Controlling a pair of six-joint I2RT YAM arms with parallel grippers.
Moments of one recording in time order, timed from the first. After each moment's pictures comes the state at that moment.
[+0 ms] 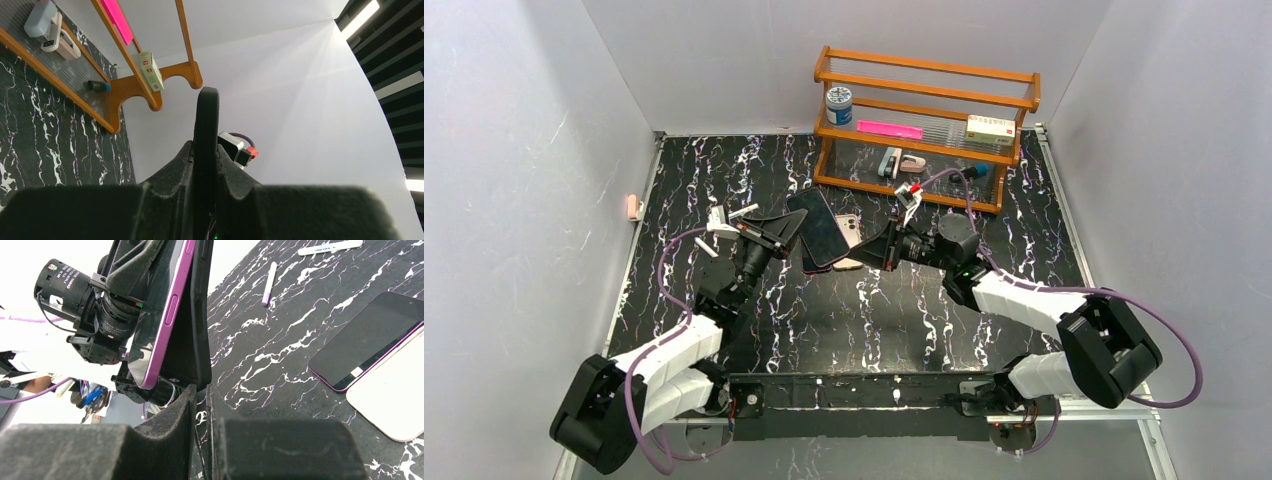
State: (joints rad) left arm -0.50 1.00 0.30 0.94 0.00 -1.44; right arm 0.67 1.33 0.60 0.73 -0.63 0.73
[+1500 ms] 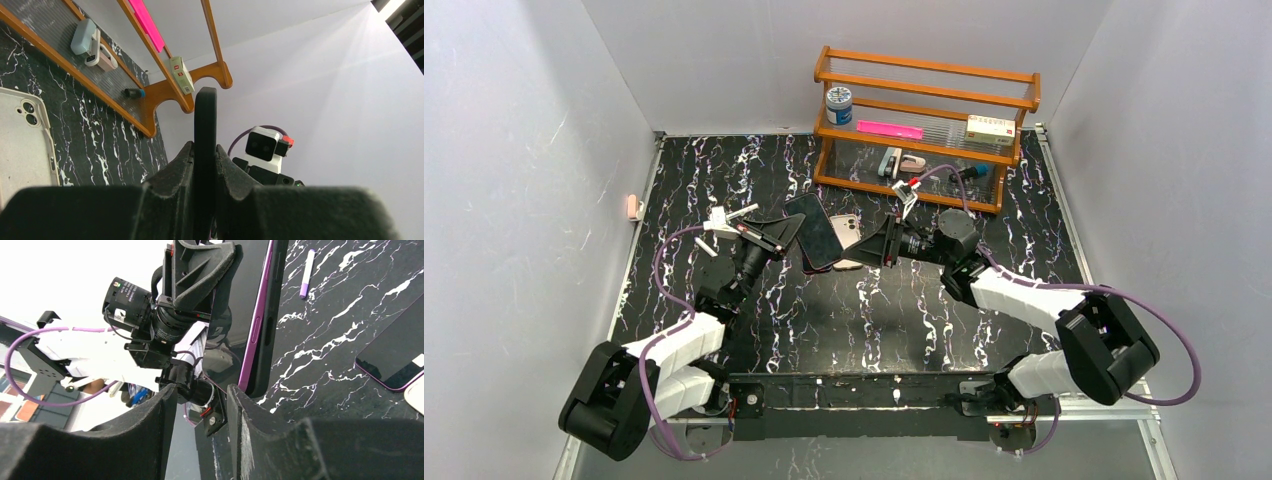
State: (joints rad) left arm -0.43 1.09 0.26 1.02 0.05 -1.31; right arm 0.67 1.34 0.64 0.74 -0.70 0.92
